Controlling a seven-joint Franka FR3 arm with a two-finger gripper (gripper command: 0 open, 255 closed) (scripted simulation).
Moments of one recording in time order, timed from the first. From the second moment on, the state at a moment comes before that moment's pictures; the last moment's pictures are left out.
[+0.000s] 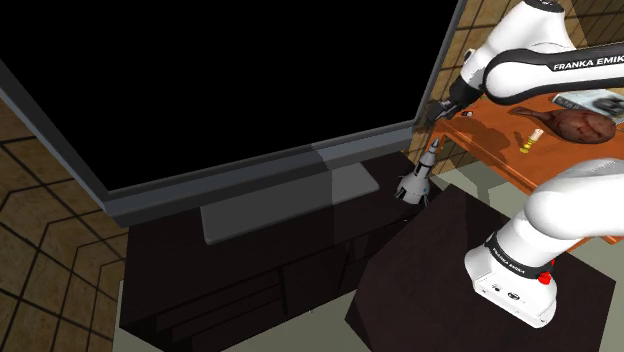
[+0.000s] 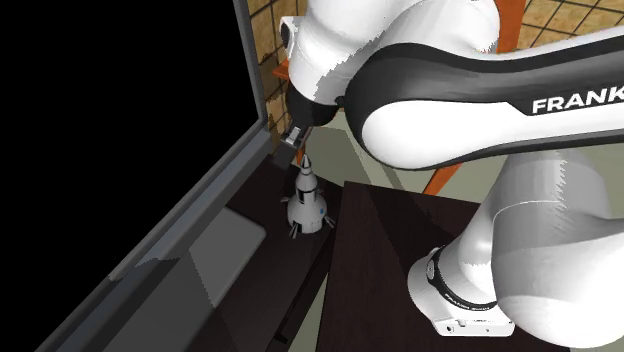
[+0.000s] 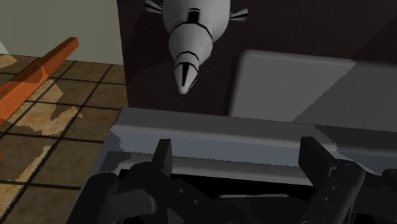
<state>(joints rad) -0.23 -0.82 -0.09 -2.88 -0.10 2.39 -0.05</state>
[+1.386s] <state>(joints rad) -0.37 -0.57 -0.09 -3.02 -0.20 2.83 -0.01</state>
